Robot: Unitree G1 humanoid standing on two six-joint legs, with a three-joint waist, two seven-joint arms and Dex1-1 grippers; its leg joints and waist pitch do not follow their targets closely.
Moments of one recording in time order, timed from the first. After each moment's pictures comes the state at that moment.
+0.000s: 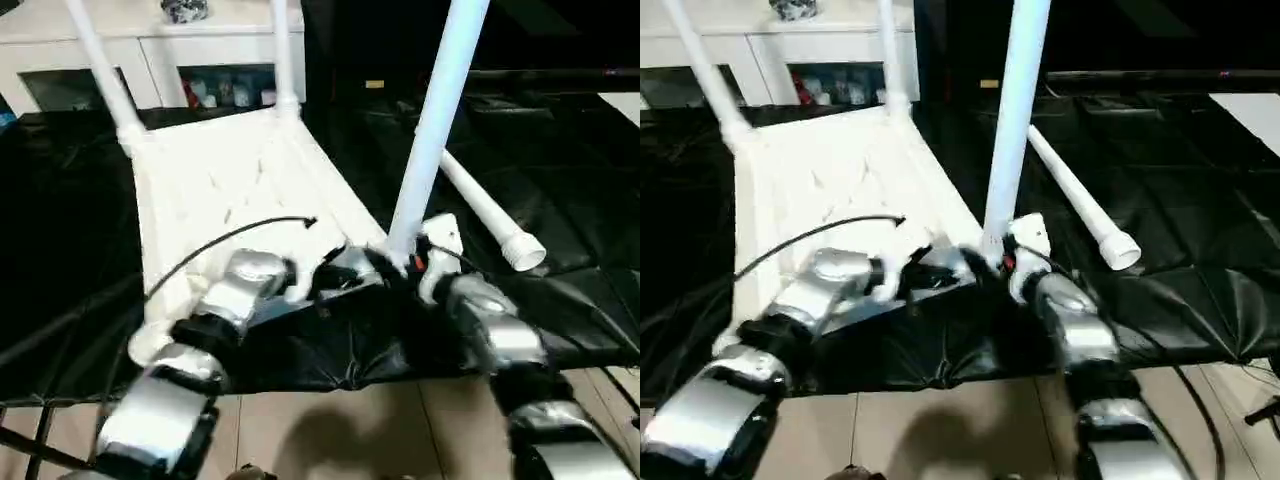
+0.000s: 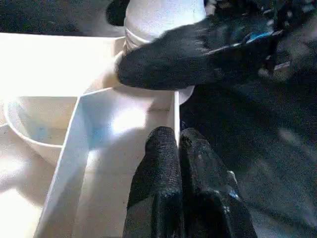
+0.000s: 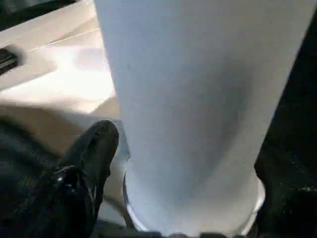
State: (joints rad) left arm -0.74 0.13 -0.18 0.87 0.08 0.06 -1.05; right arm -0.50 -0.19 0.01 0.69 0.12 0.03 0.73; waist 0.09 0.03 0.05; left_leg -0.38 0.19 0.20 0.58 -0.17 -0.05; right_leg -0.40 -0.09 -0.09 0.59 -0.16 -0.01
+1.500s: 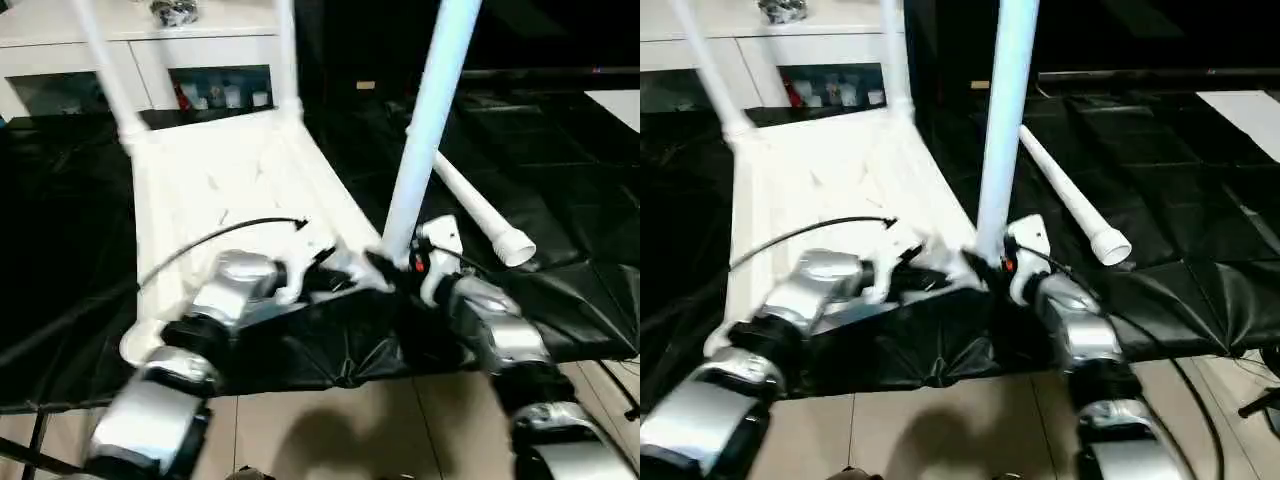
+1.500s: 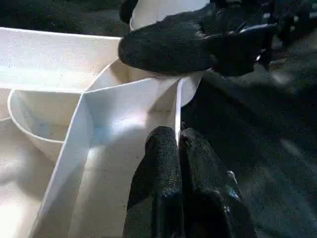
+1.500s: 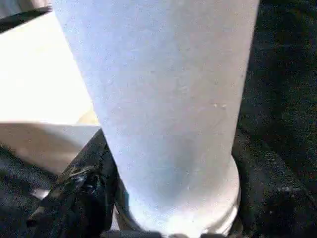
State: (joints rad) left arm -0.73 0.08 -0.15 0.85 0.07 0.13 -0.90; right arm -0.53 -0.12 -0.05 0.71 0.12 0.04 0.51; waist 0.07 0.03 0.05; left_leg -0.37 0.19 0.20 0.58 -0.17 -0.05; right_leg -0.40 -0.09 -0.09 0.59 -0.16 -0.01
